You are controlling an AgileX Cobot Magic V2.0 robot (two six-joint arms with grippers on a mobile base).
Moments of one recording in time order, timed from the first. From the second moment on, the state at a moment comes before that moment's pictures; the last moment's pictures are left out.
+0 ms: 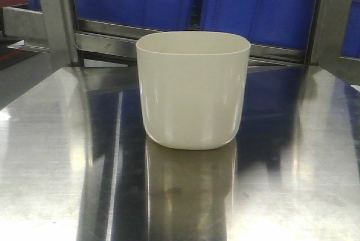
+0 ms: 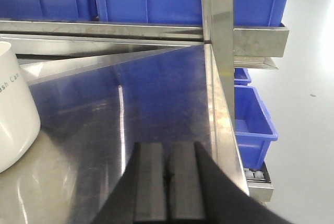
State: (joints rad) left arm -0.10 -0.01 0.01 -0.07 0.06 0.02; right arm 0.02 -0.01 0.03 0.16 0.15 0.02
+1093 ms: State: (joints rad) left arm -0.10 -0.01 0.01 -0.07 0.06 0.02; right arm 0.02 -0.01 0.03 0.16 0.15 0.02
